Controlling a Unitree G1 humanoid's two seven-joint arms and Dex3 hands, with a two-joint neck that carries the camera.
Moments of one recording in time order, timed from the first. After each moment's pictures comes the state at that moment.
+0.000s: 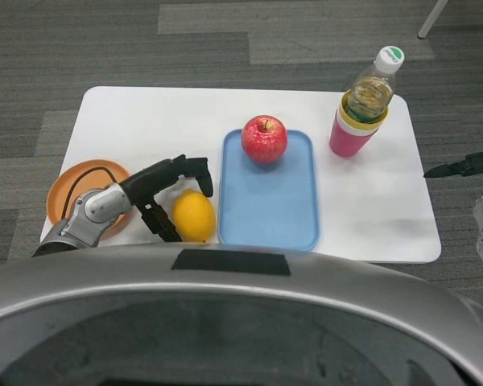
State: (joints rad) left arm -0.04 0.20 0.02 0.65 0.54 -0.70 -0.46; right arm -0.16 -0.68 0.26 0.90 0.55 -0.95 -0.43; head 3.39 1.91
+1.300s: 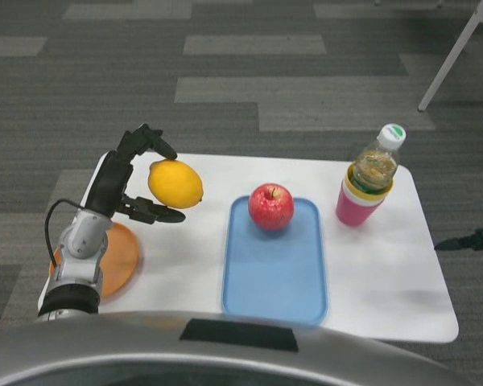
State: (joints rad) left arm -0.17 0.00 0.51 0.61 0.49 -0.96 -0.20; right arm -0.16 -0.67 0.25 0.91 0.55 -0.95 -0.43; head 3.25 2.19
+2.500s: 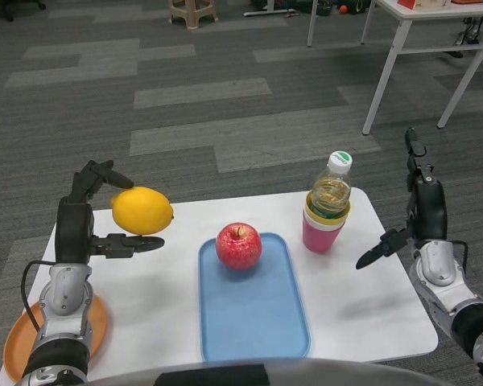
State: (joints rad) left arm -0.29 -0.04 0.52 0.75 0.47 -1.03 -0.02; right arm -0.23 -0.66 0.51 0.79 0.55 -0.93 -0.44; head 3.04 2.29
